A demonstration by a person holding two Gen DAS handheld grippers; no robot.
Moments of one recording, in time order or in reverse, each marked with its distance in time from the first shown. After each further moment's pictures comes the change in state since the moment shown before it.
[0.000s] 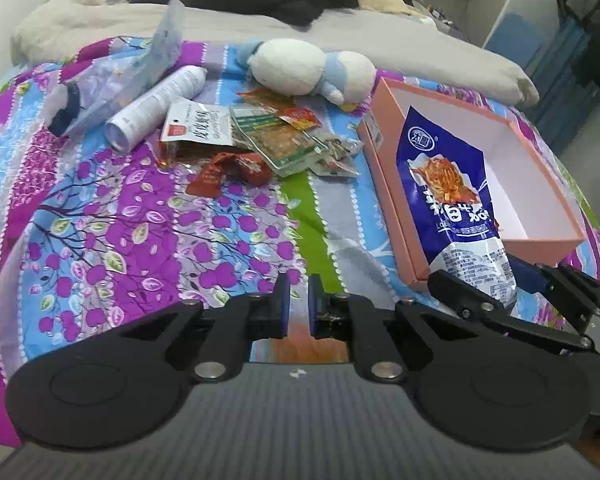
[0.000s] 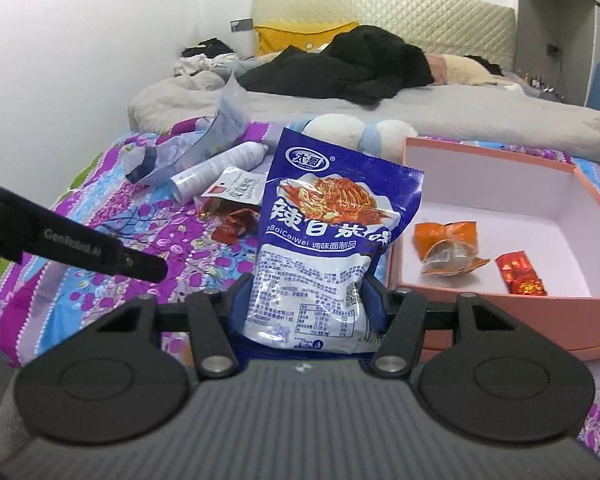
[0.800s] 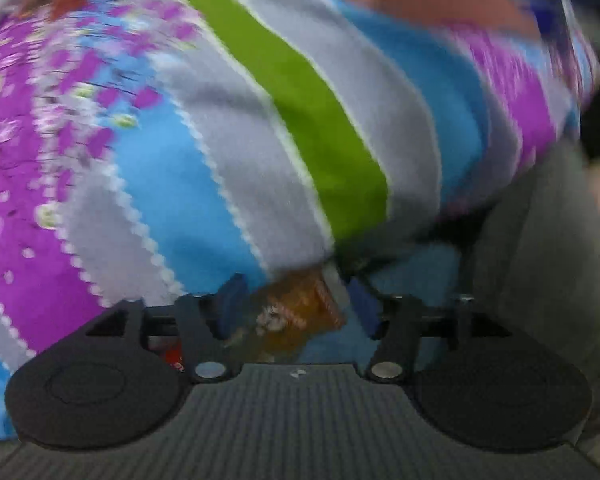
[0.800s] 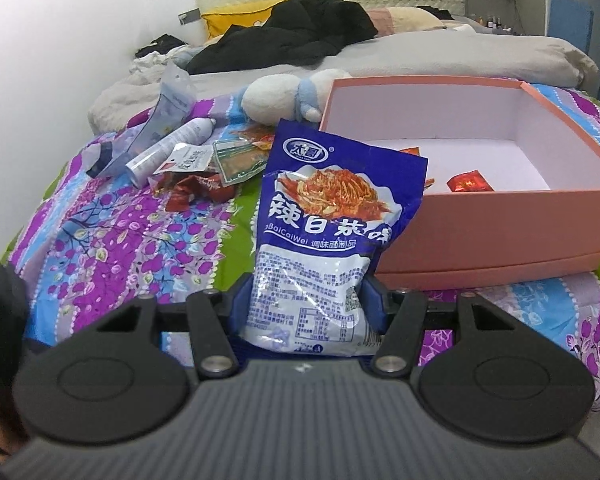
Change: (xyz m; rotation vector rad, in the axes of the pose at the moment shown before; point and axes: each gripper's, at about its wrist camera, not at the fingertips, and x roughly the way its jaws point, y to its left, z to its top) left arm 0.112 -0.028 -0.141 0.345 0.436 -0.101; right arm -0.007 -0.054 -0.043 0.160 0.071 -0.031
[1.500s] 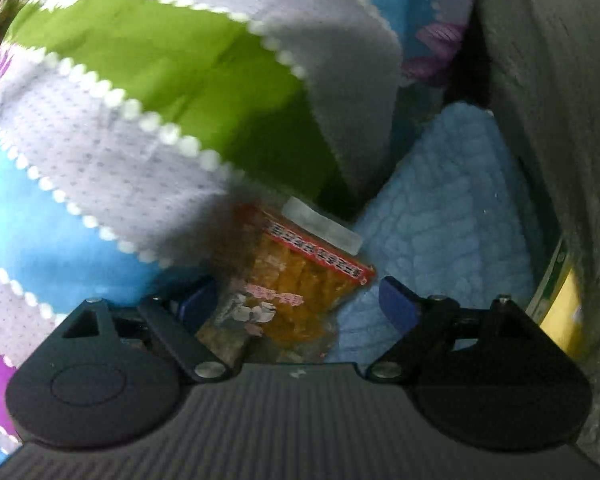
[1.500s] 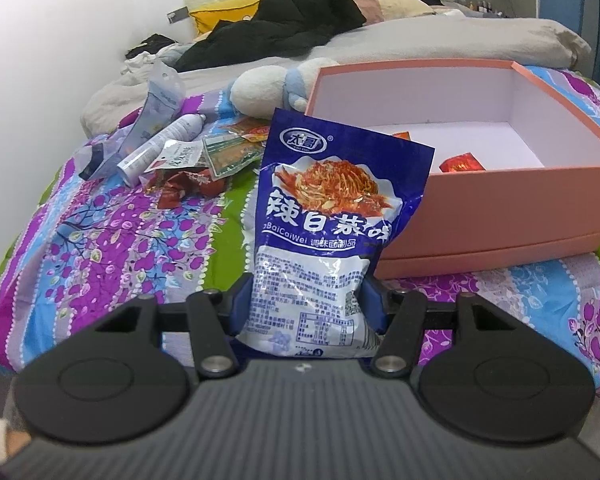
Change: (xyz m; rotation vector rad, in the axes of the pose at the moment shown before) left arm 0.091 -0.055 -0.047 0.501 0.058 0.203; right arm 0.005 -0.011 -0.002 0.058 0.019 0.001
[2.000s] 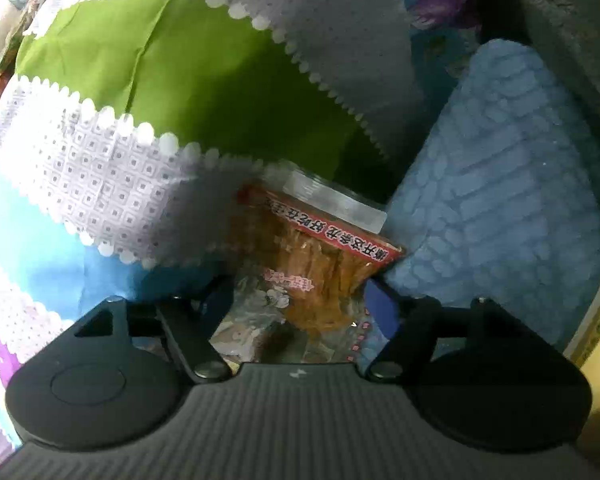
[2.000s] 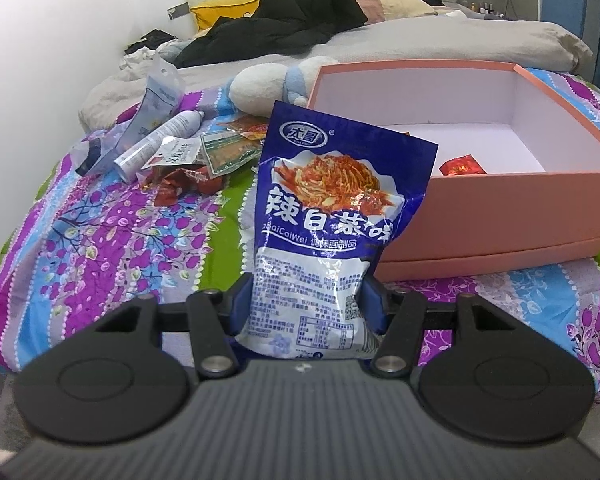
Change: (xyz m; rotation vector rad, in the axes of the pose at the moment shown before) left arm 0.039 -0.025 -0.006 0.096 0.069 0.237; right arm 0.004 0.002 0.000 -0.029 0.007 -0.016
